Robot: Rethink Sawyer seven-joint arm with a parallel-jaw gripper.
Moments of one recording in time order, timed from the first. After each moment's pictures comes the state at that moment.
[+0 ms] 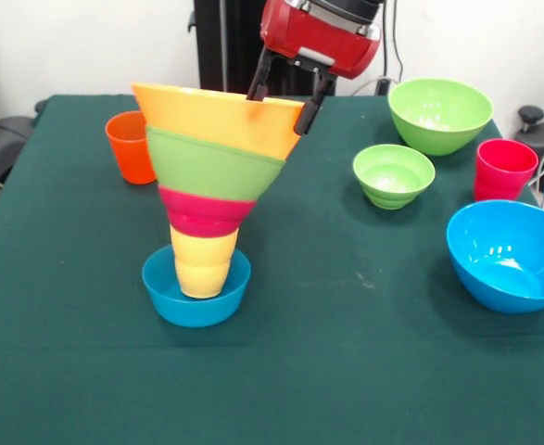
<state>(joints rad) 0.03 -0.69 -0.21 1.47 -0.36 0.60 1.83</state>
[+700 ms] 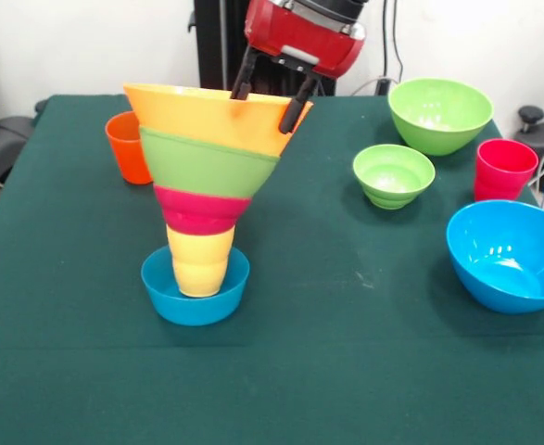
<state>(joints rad) 0.00 -0.69 -0.22 1.47 -0.36 0.59 1.83</state>
